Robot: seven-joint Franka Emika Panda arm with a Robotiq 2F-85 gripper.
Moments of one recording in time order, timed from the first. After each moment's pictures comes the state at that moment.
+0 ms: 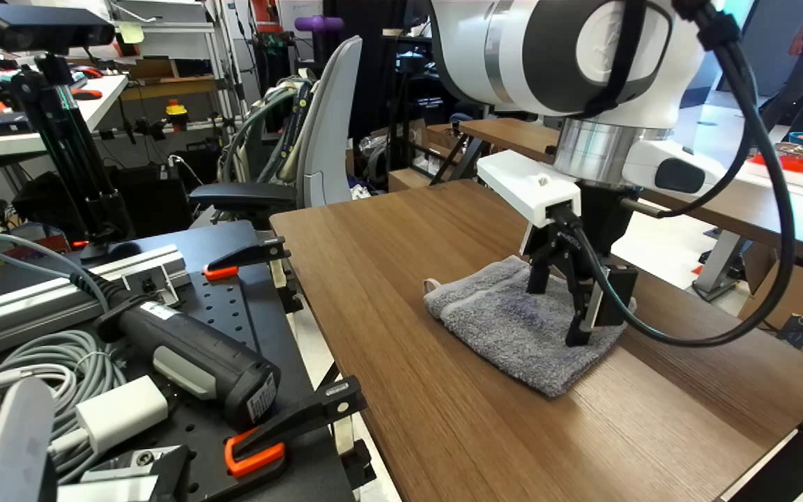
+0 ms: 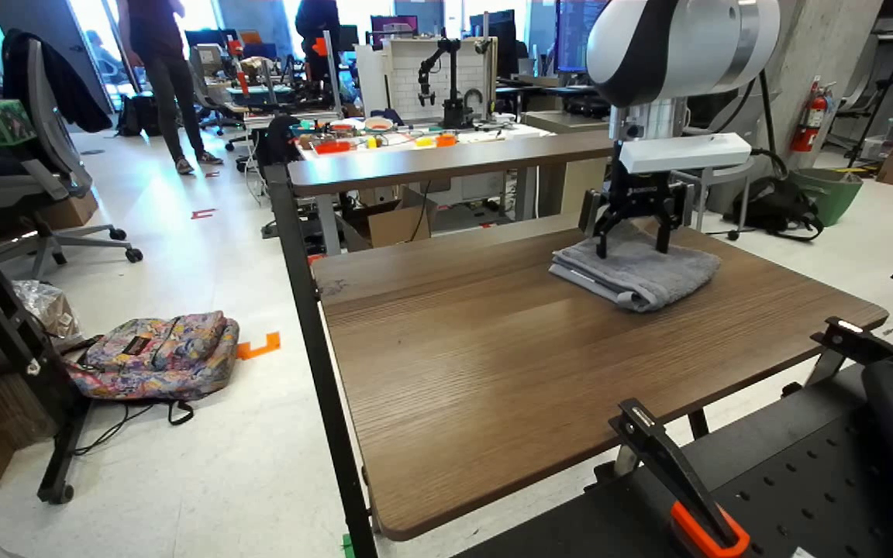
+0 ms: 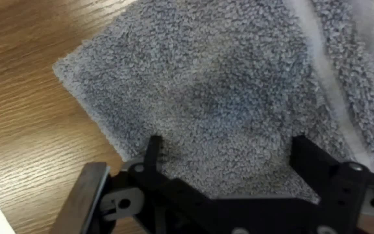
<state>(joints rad) -0.06 0.76 -0.08 -1.81 -0.03 2.49 0.19</state>
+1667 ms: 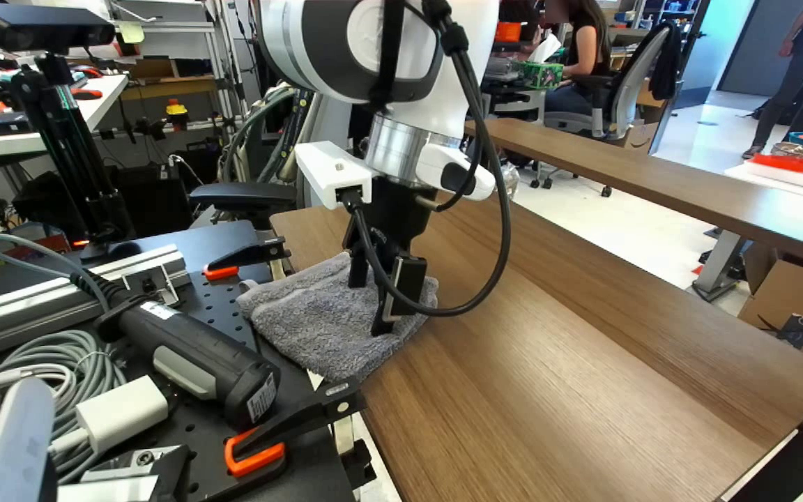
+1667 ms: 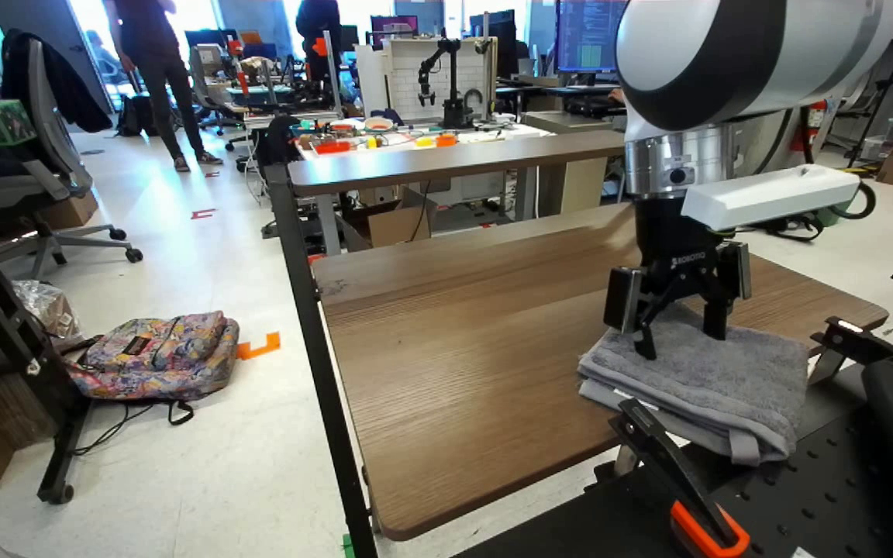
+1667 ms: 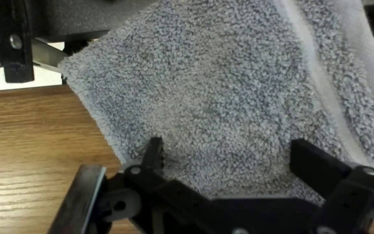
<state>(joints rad) 0.05 0.49 -0.03 -2.33 -0.06 2.53 0.10</state>
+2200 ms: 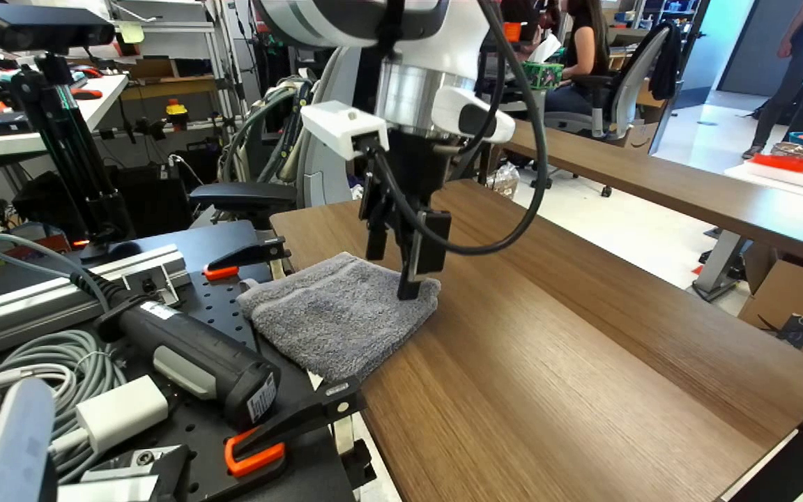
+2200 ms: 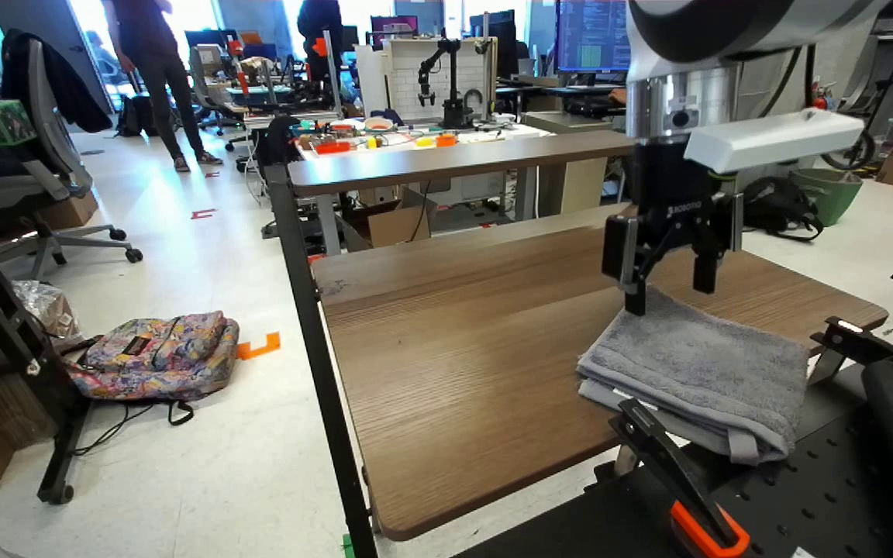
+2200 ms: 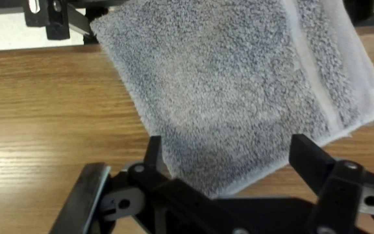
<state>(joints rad) 0.05 0.38 -0.03 -2.35 -0.09 2.53 0.10</state>
